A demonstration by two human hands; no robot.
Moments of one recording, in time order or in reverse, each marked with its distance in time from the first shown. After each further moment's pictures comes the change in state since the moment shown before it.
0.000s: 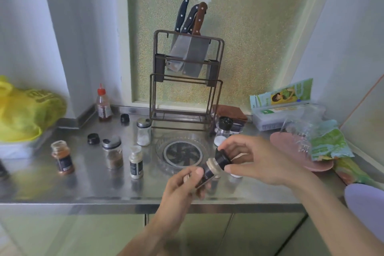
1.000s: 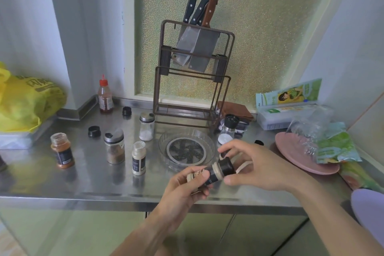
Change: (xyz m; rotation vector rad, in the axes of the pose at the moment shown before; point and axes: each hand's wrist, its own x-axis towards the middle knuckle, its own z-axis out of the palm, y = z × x) left_hand 0.017 -0.012 -0.021 -0.214 -0.027 -0.140; right_hand 0.015 0.000 0.014 -0.154 -0.115 0.136
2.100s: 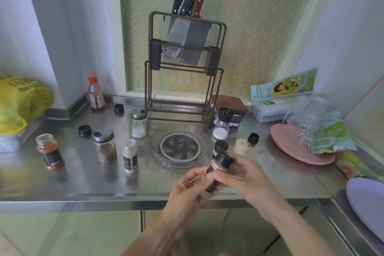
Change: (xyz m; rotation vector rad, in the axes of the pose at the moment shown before) left_hand 0.008 -0.032 0.014 -0.067 0.018 -0.068; right_hand -0.012 0.038 0.060 0.578 0.308 0.110
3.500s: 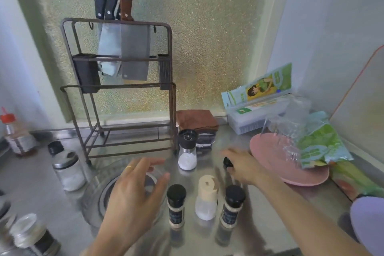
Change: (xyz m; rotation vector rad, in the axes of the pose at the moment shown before) left_hand 0.124 0.057 0.039 1.445 0.350 0.458; right_hand 0.205 0.113 -0.153 -1.077 -0.117 0.124
